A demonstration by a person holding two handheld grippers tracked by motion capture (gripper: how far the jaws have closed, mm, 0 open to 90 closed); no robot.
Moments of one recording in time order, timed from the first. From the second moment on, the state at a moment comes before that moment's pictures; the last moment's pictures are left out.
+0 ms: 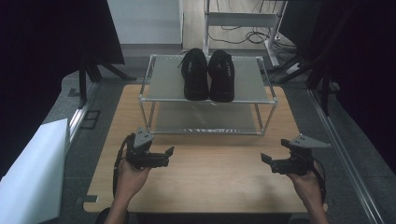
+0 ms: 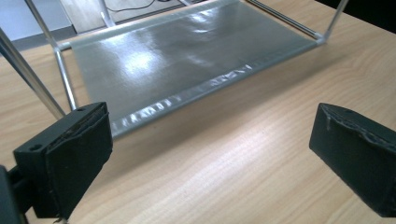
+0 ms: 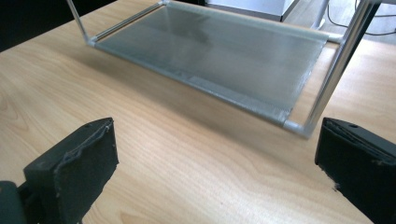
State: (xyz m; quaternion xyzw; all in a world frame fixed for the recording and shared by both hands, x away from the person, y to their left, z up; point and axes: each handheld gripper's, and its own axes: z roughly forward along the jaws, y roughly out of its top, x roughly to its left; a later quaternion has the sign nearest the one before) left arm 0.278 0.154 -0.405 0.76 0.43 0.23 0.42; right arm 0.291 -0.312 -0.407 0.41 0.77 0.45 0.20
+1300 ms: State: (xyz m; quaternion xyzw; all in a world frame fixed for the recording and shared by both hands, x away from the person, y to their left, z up) left arm 0.265 0.126 -0.516 0.83 0.43 0.18 0.31; right arm 0.281 -0.266 -0.518 0.39 0.85 0.33 0.15
